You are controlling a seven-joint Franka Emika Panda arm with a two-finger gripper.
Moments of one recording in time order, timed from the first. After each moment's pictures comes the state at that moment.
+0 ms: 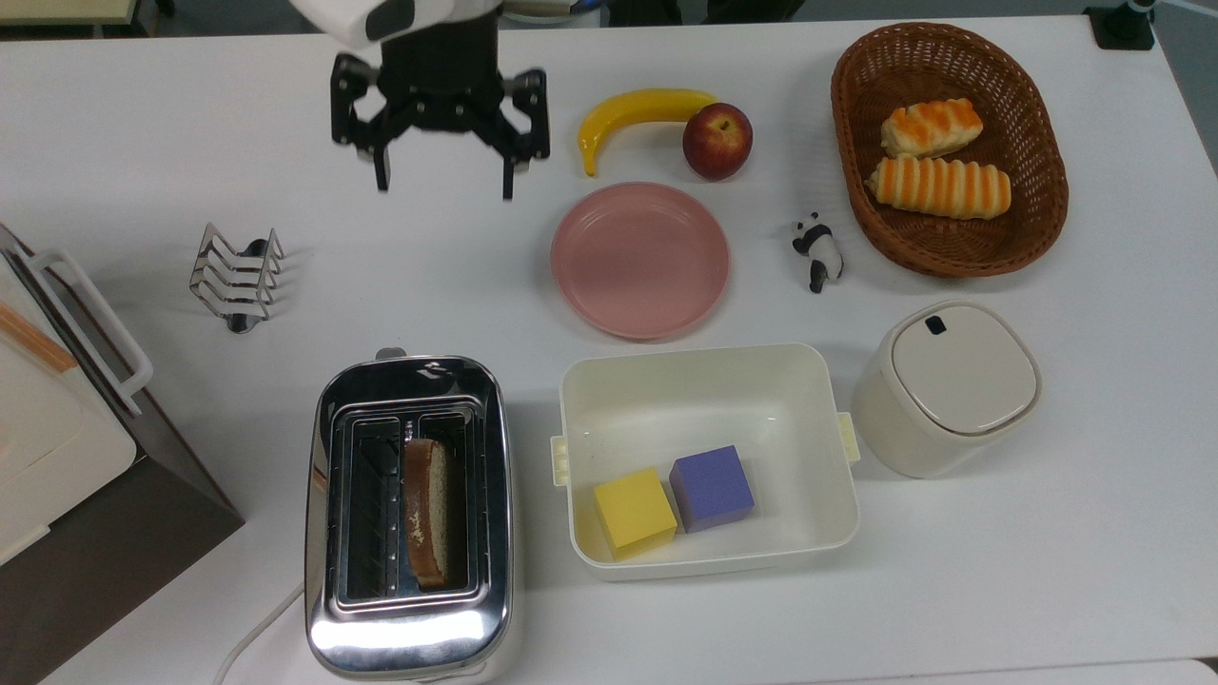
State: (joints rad) arm 0.18 0.22 -0.21 -1.48 -0.07 1.92 -0.03
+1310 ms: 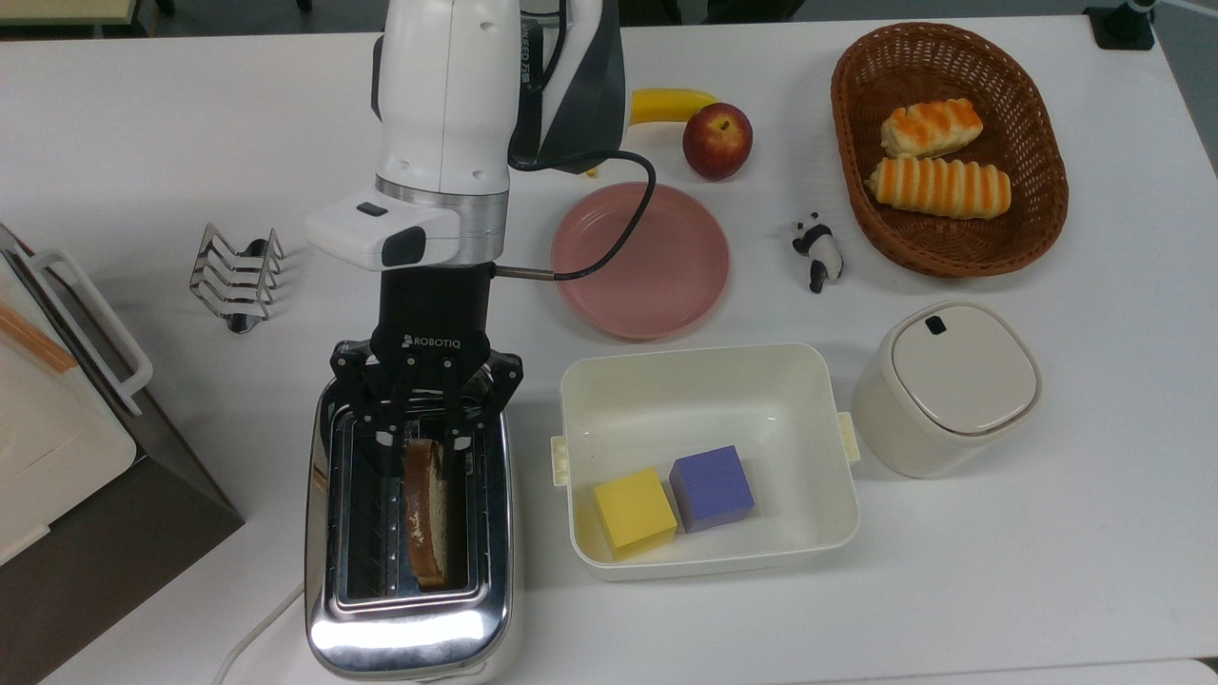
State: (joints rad) arm 0.13 0.56 -0.21 -1.45 -0.07 2.77 -0.03
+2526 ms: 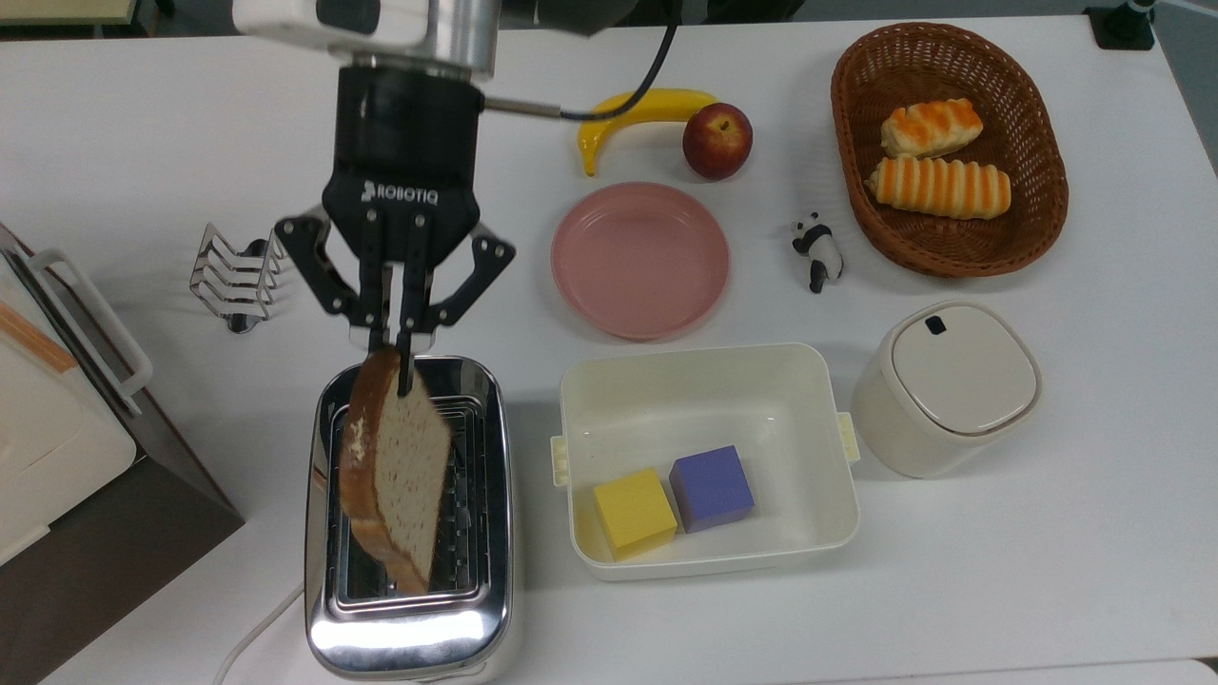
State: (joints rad) arm 0.14 0.43 -0.20 -1.34 -0.04 2.75 0.05
